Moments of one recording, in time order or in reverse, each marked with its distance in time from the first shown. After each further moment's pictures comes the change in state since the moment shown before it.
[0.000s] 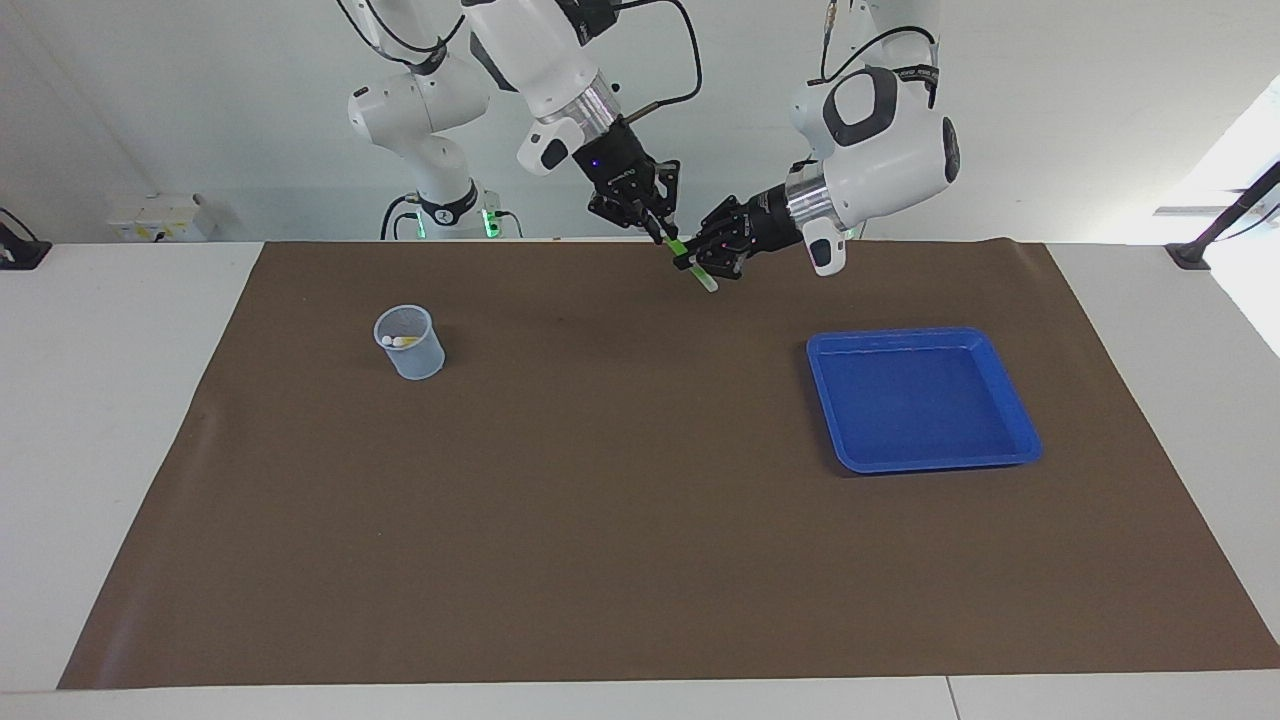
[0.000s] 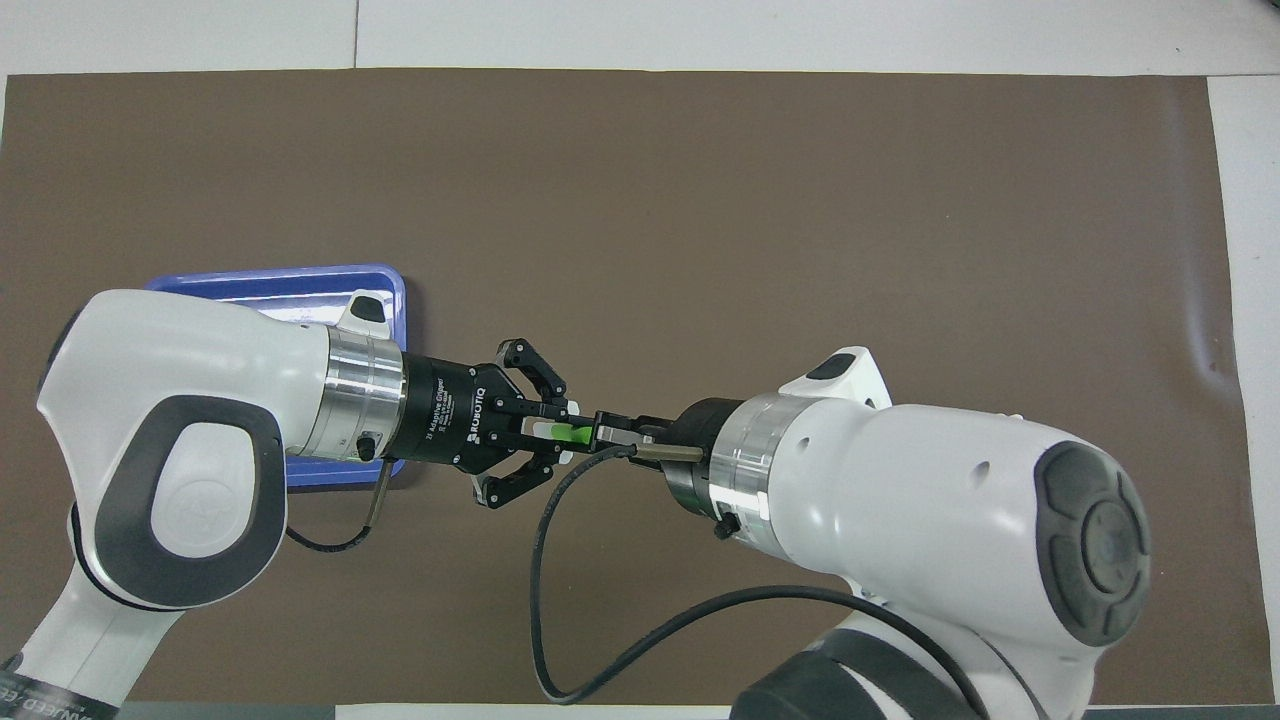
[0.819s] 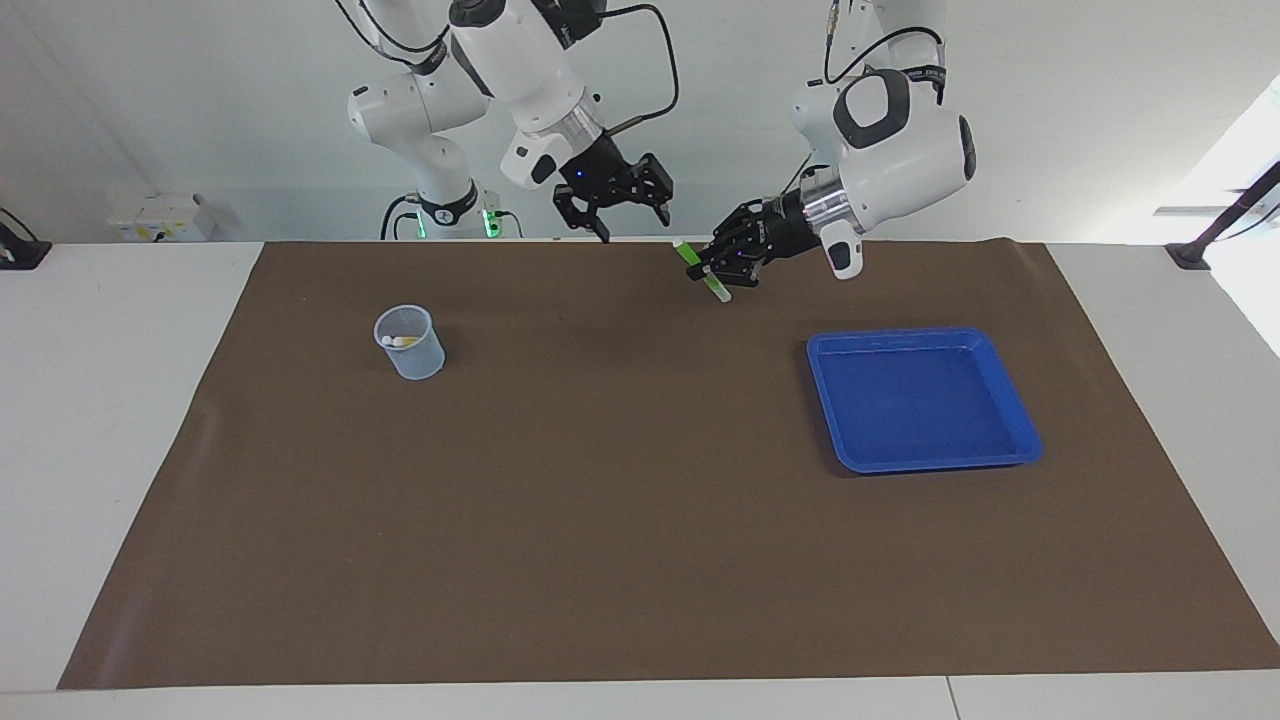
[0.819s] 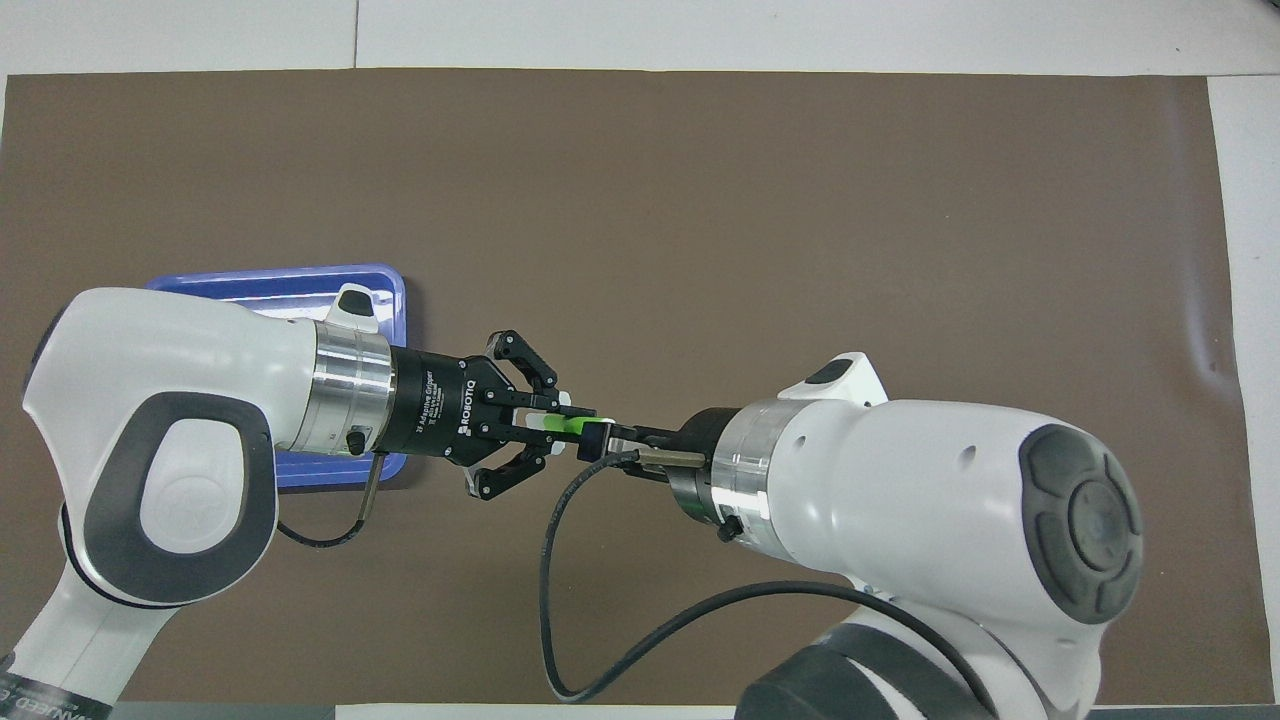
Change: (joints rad) left arm 0.023 0.000 0.007 0.000 0.029 0.046 0.028; right arm -0.086 -0.017 -0.011 0.002 -0.032 -0.285 -0.222
